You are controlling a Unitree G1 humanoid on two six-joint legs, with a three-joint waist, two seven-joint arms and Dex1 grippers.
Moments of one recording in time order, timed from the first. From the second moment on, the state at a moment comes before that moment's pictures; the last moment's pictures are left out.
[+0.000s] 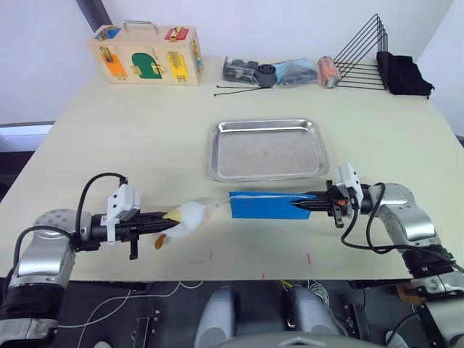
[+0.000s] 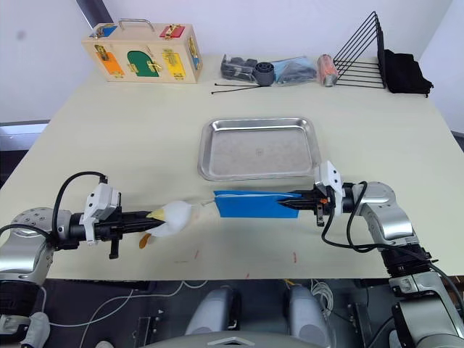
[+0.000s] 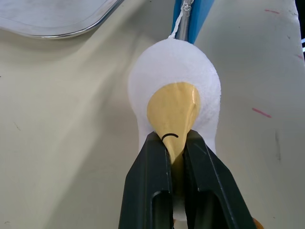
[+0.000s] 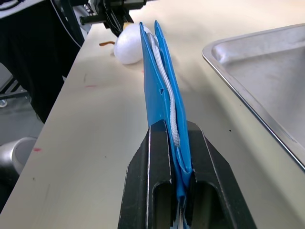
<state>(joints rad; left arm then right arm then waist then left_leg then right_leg) -0.09 0.89 0.14 0.19 -0.41 0.06 -1.41 -0.41 -0.54 0.14 0.15 0.44 0.17 1.35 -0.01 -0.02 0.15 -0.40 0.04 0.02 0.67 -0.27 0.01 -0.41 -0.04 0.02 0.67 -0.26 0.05</state>
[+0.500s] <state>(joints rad) -0.11 0.85 0.14 0.22 -0.41 0.06 -1.41 -0.41 -0.44 0.02 0.04 0.66 0.39 1.26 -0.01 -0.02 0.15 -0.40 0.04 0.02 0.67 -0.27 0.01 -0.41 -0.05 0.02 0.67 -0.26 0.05</state>
